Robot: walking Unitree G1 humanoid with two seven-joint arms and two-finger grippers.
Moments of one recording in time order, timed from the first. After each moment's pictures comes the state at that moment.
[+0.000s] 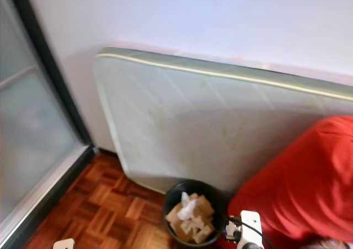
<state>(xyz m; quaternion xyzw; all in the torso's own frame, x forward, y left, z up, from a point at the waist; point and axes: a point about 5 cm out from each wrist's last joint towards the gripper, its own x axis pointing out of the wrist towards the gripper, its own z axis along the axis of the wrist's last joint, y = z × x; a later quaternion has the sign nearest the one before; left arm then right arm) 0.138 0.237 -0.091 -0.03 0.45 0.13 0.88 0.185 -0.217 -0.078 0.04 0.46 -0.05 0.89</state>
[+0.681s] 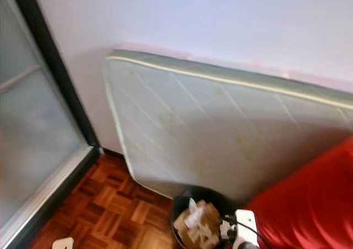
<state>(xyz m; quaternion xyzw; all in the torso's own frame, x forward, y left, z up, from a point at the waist) 0.140 0.239 -0.090 -0.03 0.45 0.14 0.88 0.187 -0.208 -0.078 0.05 0.46 -0.01 0.89</state>
